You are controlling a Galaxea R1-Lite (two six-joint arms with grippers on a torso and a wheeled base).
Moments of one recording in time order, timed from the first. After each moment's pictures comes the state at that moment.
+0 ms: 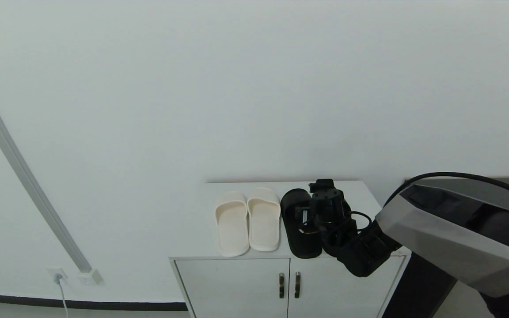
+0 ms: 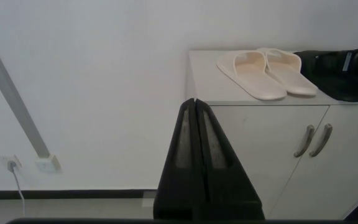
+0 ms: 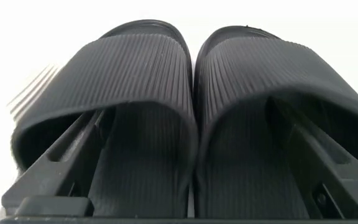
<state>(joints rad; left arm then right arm) 0.00 0.00 0.00 0.00 0.04 -0.01 0.61 2.44 -1.27 -0.88 -0.54 0.21</state>
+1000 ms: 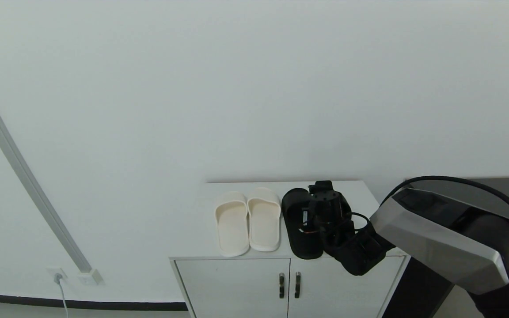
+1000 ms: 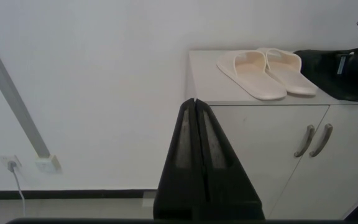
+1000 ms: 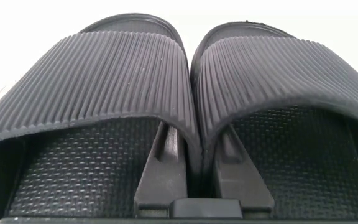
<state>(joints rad) 0.00 0.00 0.00 0.00 0.03 0.00 0.59 2.49 -1.30 -0.89 -0.55 0.18</state>
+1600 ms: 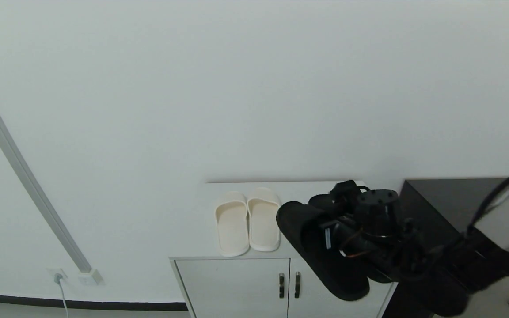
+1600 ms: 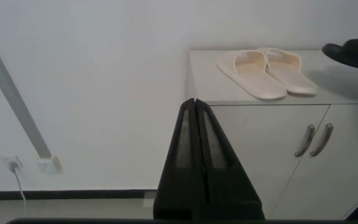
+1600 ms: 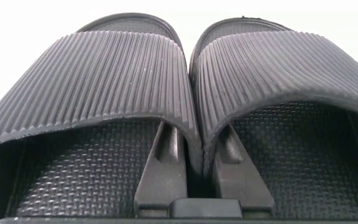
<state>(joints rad) 0.00 0.00 0.00 0.00 0.03 0.00 0.66 1.99 -0.72 -0.94 -0.20 0.12</state>
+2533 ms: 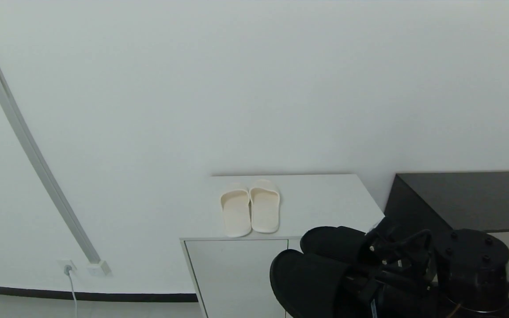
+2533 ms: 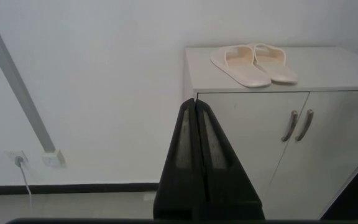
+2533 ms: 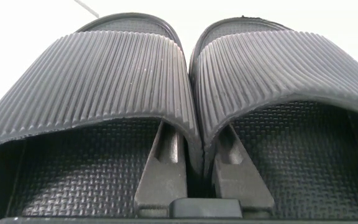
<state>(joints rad) 0.00 0.00 0.00 0.00 0.03 0.00 0.81 1.65 -0.36 -0.94 -0.03 0.07</state>
